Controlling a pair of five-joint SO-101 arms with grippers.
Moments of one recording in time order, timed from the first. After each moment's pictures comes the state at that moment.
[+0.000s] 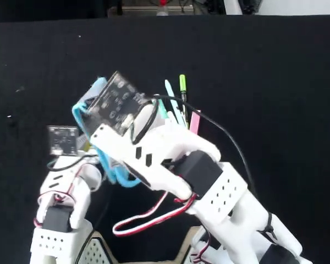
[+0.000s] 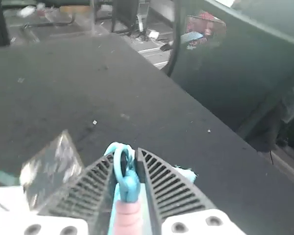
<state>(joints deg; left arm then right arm) 3.0 -104.0 93.1 40.8 7.8 -48.2 -37.9 19.5 47.8 12.3</state>
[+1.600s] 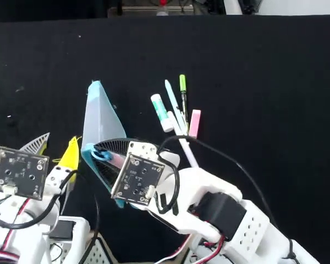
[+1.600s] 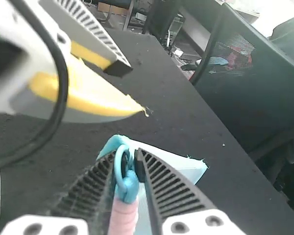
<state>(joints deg) -3.3 -82.9 22.7 88.7 -15.3 -54.9 -61.8 43.2 46.8 22.0</state>
